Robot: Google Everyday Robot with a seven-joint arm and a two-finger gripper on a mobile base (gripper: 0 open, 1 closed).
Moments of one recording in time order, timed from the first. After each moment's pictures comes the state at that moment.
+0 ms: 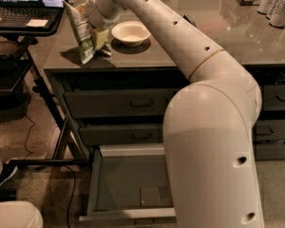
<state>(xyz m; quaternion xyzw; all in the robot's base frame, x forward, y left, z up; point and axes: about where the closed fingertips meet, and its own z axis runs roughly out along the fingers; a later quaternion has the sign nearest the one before) 0.804 0.173 0.910 -0.83 0.34 -0.10 0.43</state>
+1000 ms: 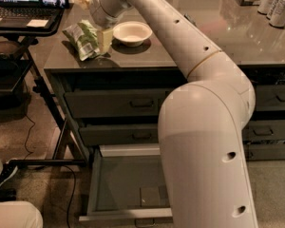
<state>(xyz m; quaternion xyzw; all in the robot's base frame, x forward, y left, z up) 0.802 0.164 0.907 -0.84 0.34 -0.07 0.41</state>
